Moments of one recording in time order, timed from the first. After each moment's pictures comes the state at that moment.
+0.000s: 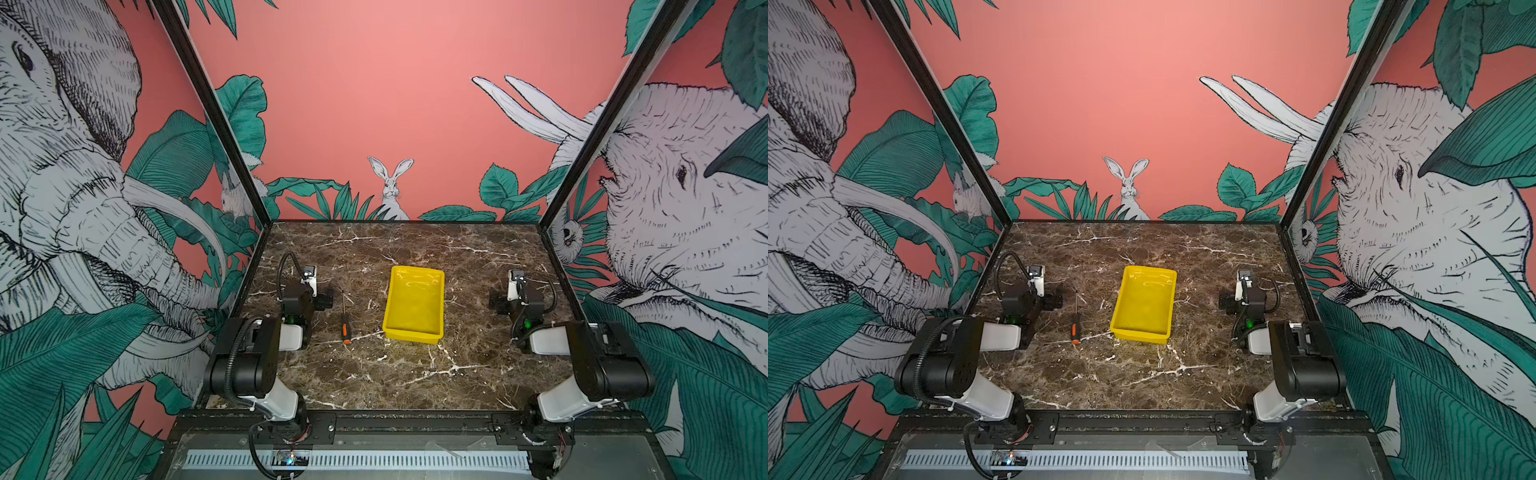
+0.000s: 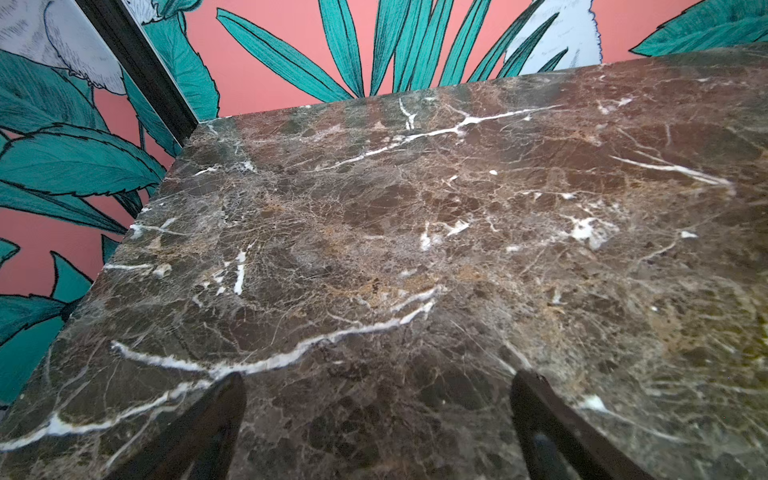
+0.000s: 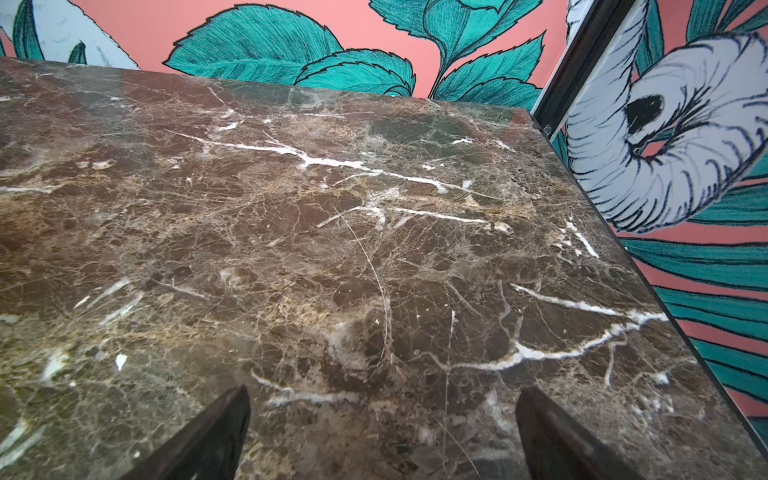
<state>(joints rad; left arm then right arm) -0.03 1.57 0.41 0.78 0.02 0.13 0.02 1.56 0.37 0.78 0.07 -0.09</state>
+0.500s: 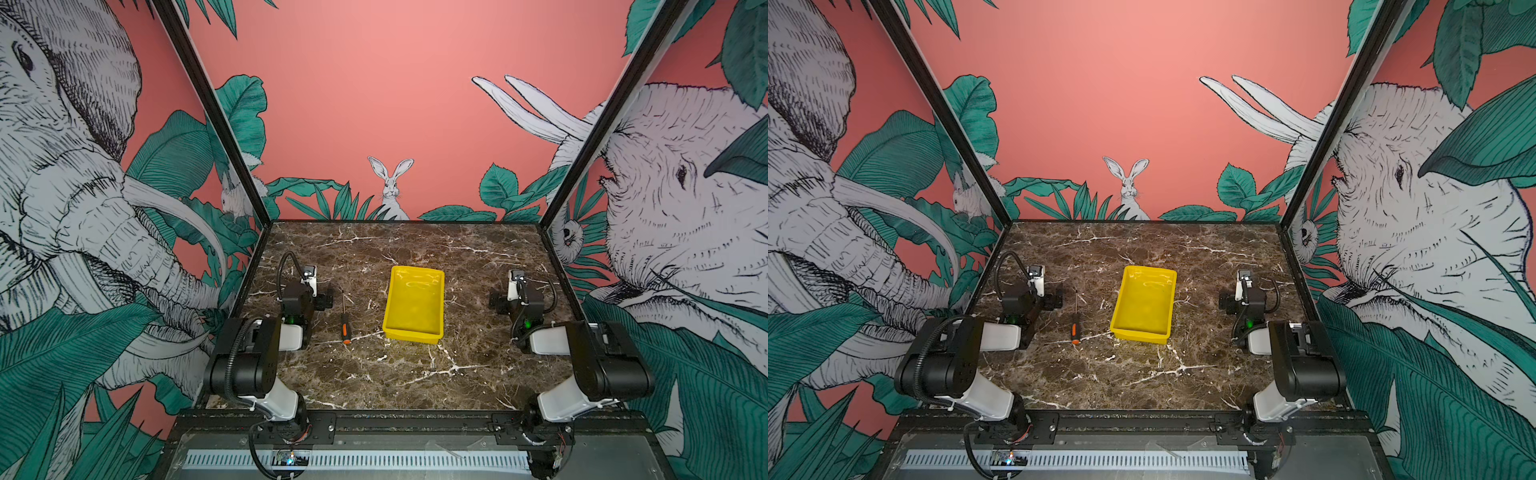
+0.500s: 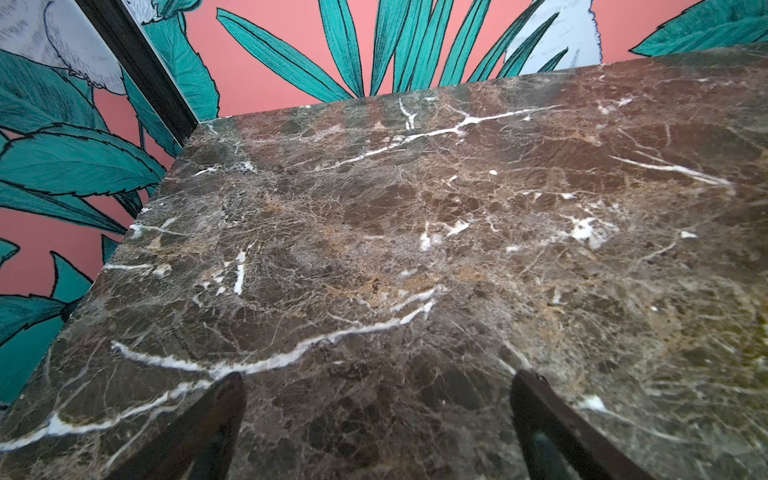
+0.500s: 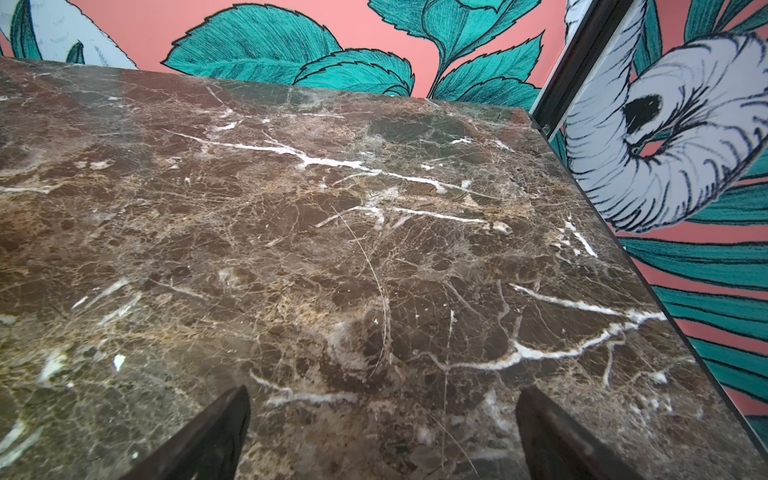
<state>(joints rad) -0.03 1.57 0.41 0.78 0.02 0.13 0.02 1.56 0.37 0.78 0.08 -0.09</state>
